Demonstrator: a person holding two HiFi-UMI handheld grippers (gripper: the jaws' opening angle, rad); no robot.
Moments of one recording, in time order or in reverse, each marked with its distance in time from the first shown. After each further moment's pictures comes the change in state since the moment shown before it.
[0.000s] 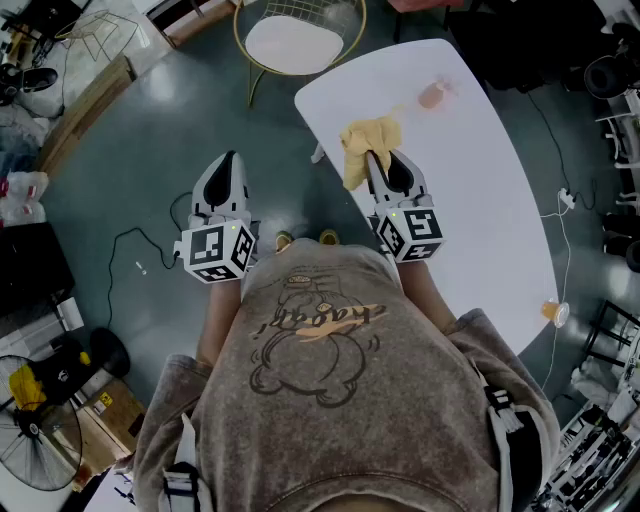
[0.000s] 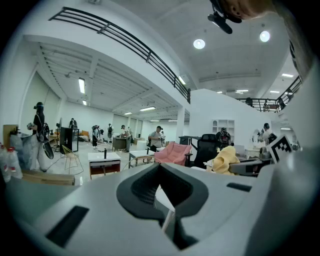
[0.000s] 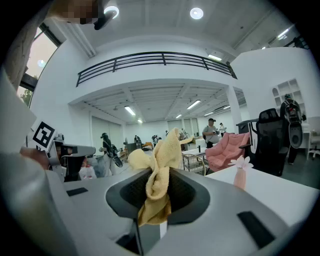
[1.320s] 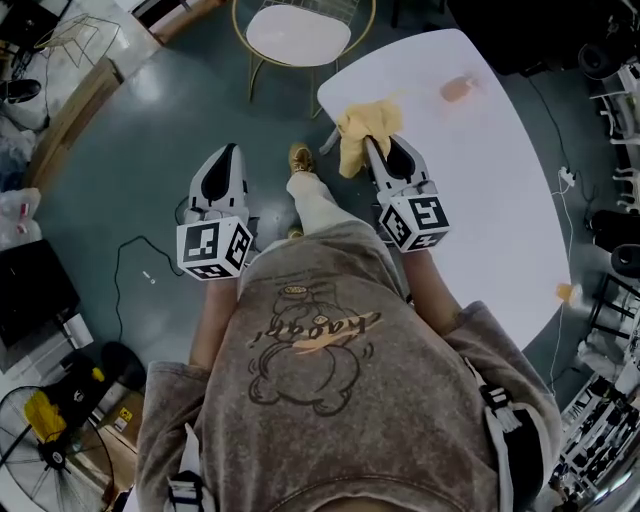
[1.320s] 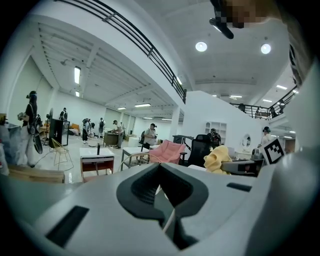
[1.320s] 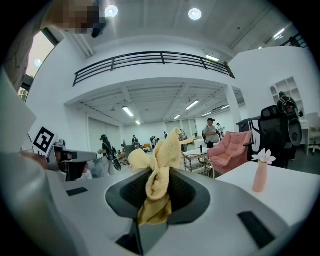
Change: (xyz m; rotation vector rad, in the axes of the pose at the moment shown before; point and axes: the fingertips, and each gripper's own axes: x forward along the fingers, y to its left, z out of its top) left arm 0.031 0.084 -0.008 -0.035 0.022 -0.119; right arm 0.080 0.052 0.000 0.016 -0.027 -0.021
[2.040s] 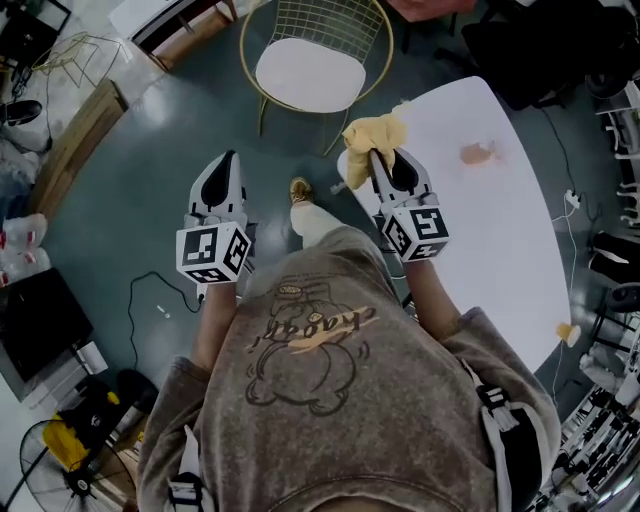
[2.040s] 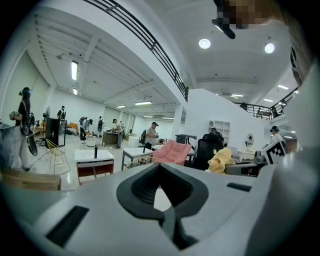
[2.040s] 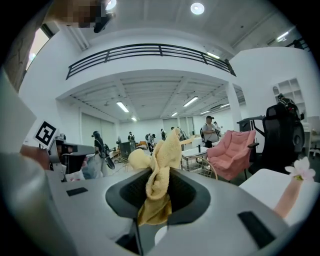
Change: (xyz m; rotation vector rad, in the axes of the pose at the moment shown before) left arm 0.148 0.105 0.039 -0.004 0.020 -0.008; right arm 0.162 -0.054 0.021 -0.007 0.040 -0.040
